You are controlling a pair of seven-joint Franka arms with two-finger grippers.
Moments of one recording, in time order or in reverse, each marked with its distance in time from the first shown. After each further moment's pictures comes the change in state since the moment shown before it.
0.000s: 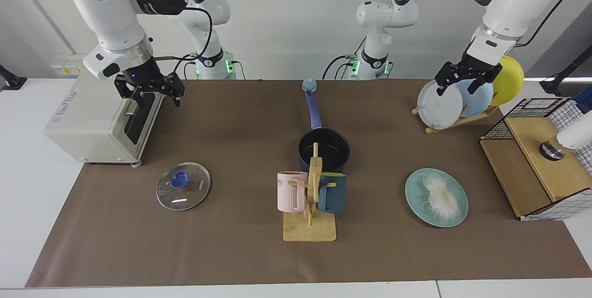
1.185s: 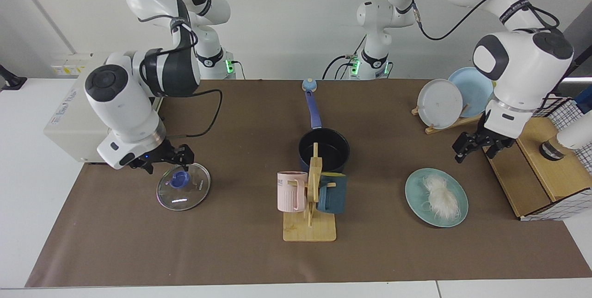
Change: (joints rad) left arm 0.051 0.564 -0.002 0.216 0.000 0.492 -0.027; right arm 0.056 0.593 -0.010 0.410 -0.042 0.162 0.034
